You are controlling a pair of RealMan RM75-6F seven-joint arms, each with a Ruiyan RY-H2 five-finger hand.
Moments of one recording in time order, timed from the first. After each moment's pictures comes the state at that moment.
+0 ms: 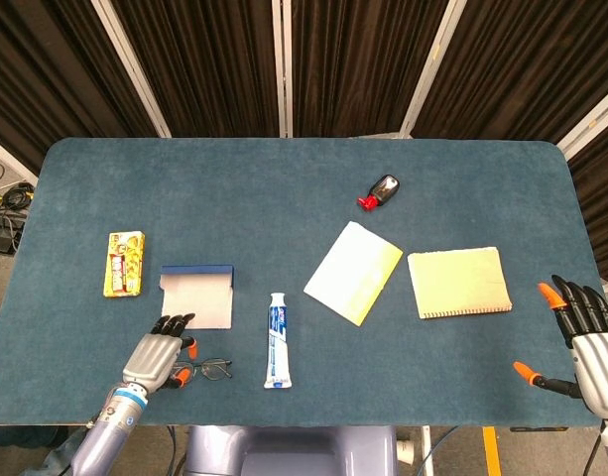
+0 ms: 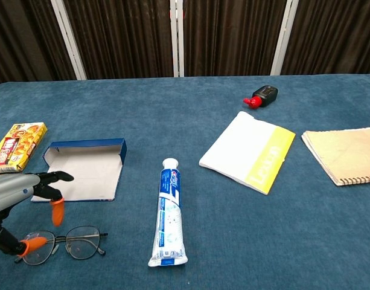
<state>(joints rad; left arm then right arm) -0.34 -1.48 -0.01 -1.86 1.06 1.08 0.65 0.04 -0.90 0.04 -1.80 -1.64 1.57 0.04</state>
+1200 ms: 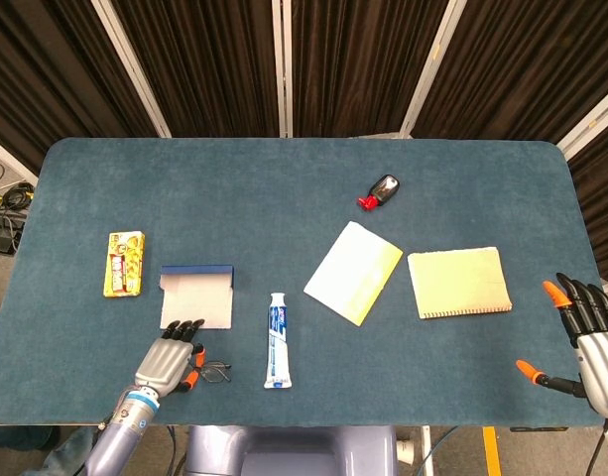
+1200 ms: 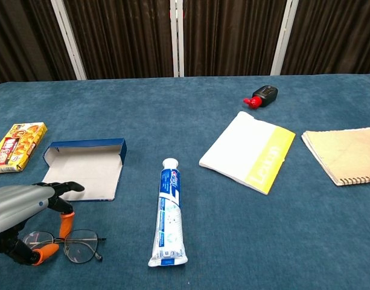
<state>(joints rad) -0.40 -1.55 0.04 -1.83 1.02 1.14 0.70 0.04 -0.91 0.05 -1.79 -1.65 1.59 0.07</state>
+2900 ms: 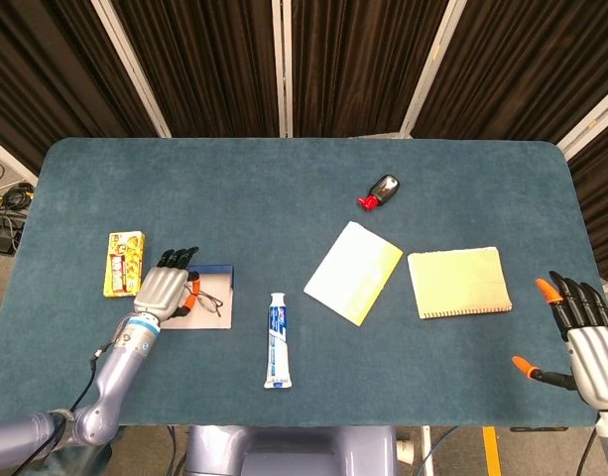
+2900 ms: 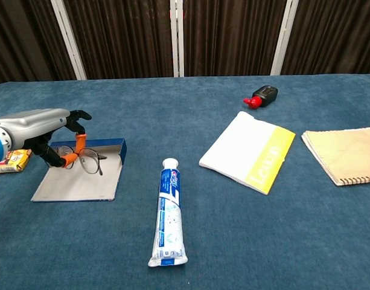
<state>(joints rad) -0.62 -1.53 -0.18 -1.56 0.90 0.99 0.53 0.06 -0.93 0.05 -1.78 -1.60 1.53 0.02</state>
